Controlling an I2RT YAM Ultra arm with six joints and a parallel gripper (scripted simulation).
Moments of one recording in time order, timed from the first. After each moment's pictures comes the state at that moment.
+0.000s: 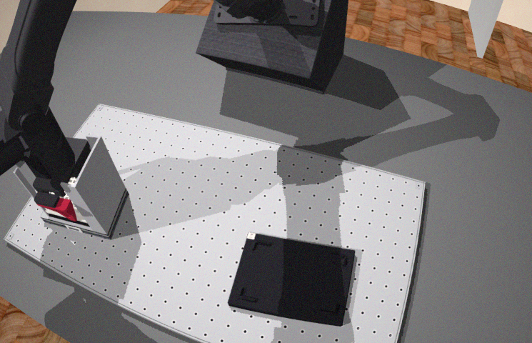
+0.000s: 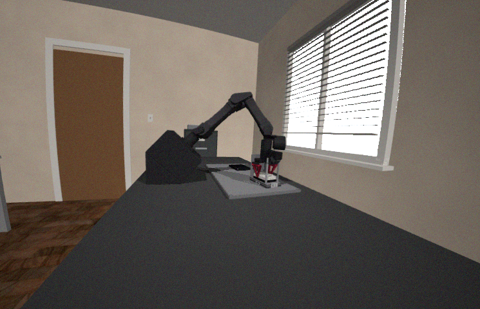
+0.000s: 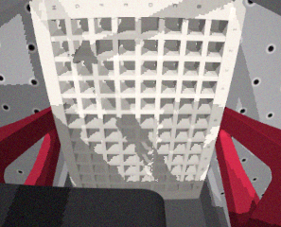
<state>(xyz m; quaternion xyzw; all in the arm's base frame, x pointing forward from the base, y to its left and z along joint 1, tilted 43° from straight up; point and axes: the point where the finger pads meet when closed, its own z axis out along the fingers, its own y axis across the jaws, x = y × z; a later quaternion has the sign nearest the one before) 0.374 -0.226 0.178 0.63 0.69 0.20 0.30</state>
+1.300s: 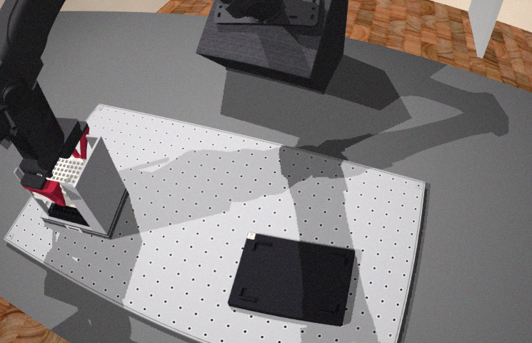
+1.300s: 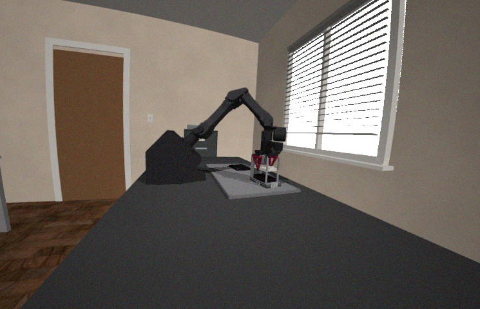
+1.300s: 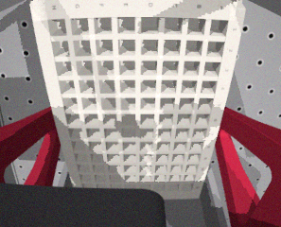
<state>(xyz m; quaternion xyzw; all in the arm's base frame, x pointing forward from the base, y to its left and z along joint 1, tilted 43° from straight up) 0.344 -0.221 0.212 0.63 0.69 0.20 0.30</state>
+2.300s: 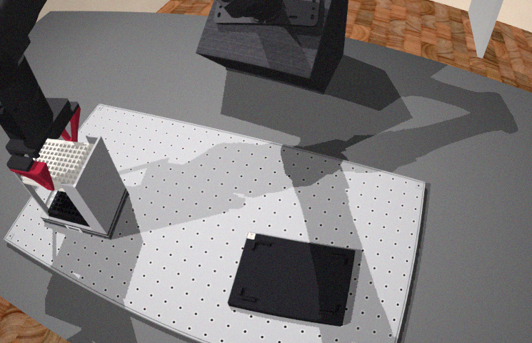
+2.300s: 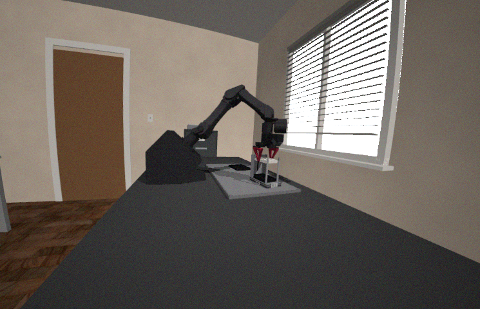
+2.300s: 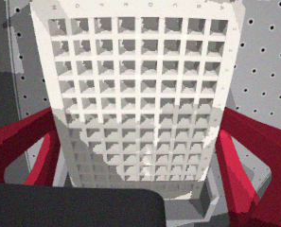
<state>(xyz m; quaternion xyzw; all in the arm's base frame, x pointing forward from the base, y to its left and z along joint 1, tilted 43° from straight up) 0.315 -0.217 0.243 0.63 0.69 0.20 0.30</state>
